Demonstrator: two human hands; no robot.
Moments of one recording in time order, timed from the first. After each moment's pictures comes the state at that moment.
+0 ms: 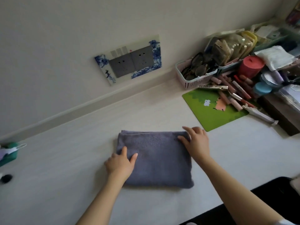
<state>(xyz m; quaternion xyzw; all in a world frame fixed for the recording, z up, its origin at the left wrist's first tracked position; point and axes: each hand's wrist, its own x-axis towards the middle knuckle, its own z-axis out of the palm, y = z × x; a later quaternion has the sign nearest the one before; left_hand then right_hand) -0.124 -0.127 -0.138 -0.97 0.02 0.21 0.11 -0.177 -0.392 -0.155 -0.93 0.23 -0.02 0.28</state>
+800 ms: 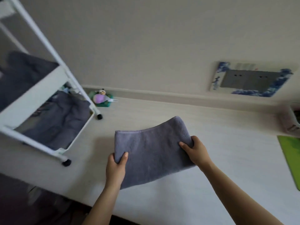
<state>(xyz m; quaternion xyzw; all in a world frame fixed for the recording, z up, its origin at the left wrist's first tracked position) -0.225 0.088 -0.106 -0.76 -0.39 -0.09 -0.51 -0.117 -0.163 -0.094 -0.87 0.03 0.17 0.47</state>
